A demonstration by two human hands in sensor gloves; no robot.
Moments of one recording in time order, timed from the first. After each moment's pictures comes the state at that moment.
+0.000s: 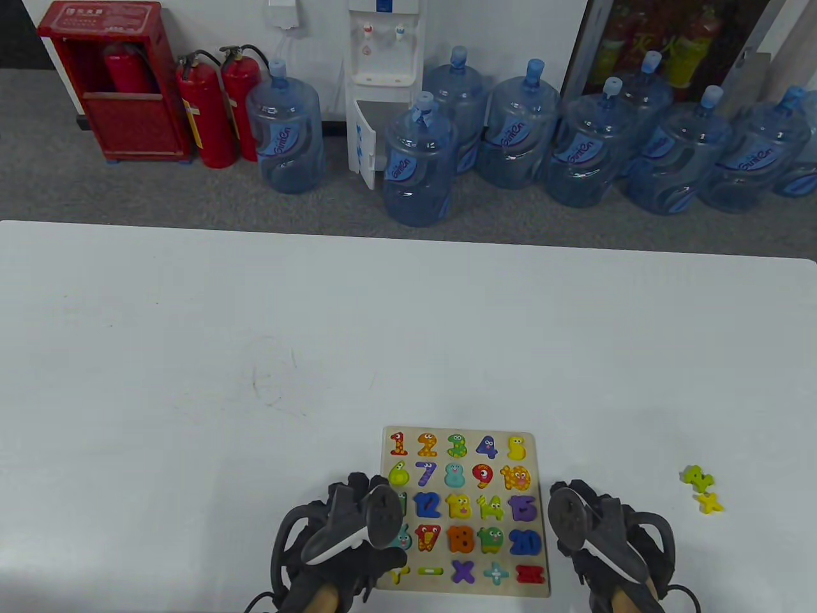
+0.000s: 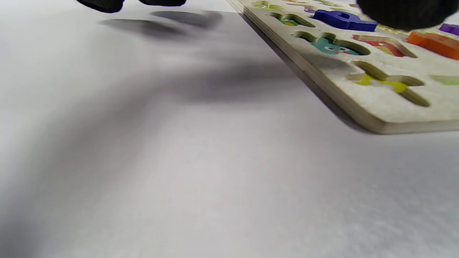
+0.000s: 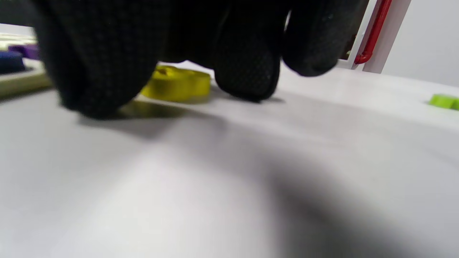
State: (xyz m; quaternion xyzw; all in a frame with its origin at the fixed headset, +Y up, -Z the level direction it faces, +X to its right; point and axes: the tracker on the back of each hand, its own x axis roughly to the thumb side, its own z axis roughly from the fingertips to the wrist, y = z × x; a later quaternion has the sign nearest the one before) left_hand -0.082 -0.743 -0.207 -0.24 -0.10 0.03 0.96; right_hand 0.233 -0.740 -0.224 -0.01 -0.05 -1.00 0.06
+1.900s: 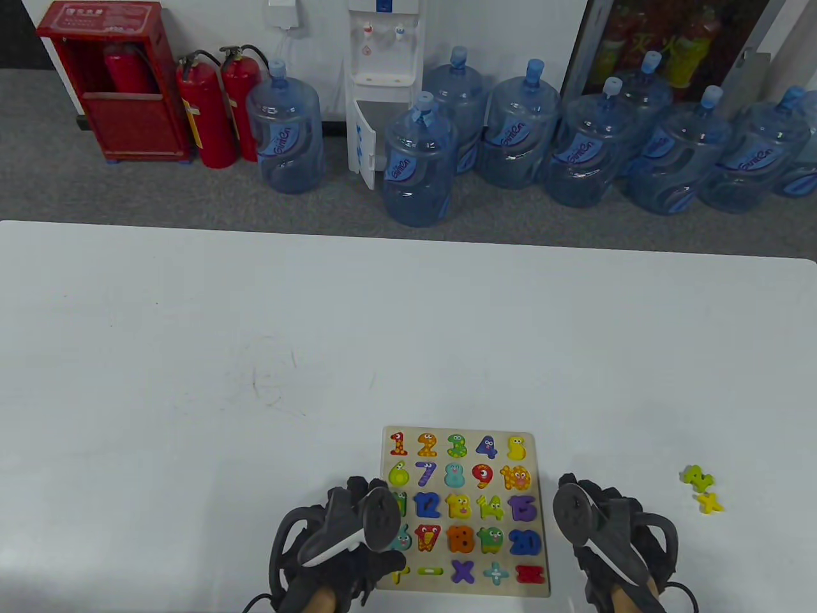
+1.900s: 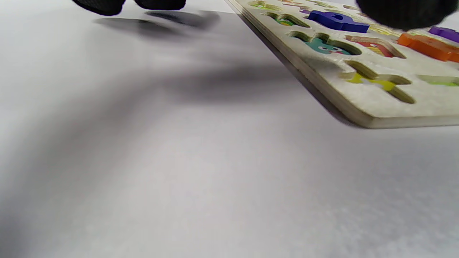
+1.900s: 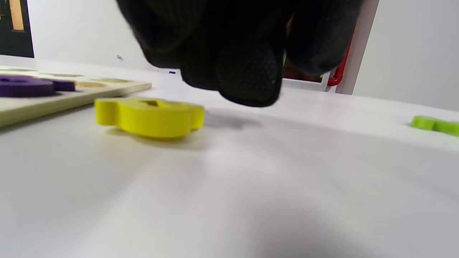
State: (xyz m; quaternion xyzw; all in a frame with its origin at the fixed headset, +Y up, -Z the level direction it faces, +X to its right) left_hand -0.085 -0.744 -0.205 -0.24 -0.11 0.04 0.96; right_hand 0.237 -0.735 -0.227 0.02 0.02 -1.00 0.05
